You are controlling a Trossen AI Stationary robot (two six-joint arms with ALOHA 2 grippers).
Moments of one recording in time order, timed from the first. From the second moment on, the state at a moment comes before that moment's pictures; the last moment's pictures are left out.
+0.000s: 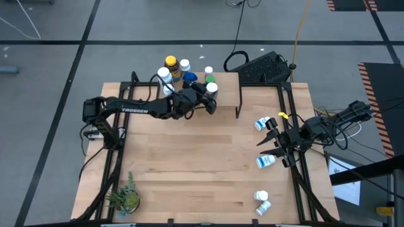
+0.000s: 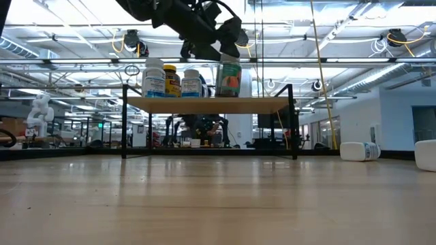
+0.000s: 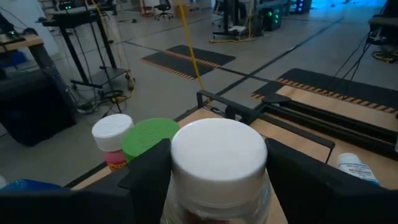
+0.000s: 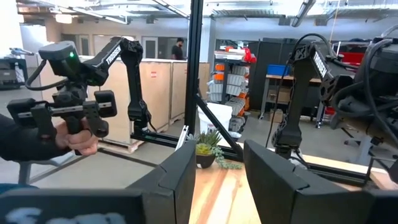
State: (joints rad) left arm 0.19 1.70 1.22 0.20 -0.55 -0.07; right arm 0.41 0.52 0.45 0.18 0.06 -0.05
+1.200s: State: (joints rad) left arm -0.17 1.41 1.11 -0.04 -0.82 -0.13; right arm 0.39 1.01 0.45 0.62 0.14 0.07
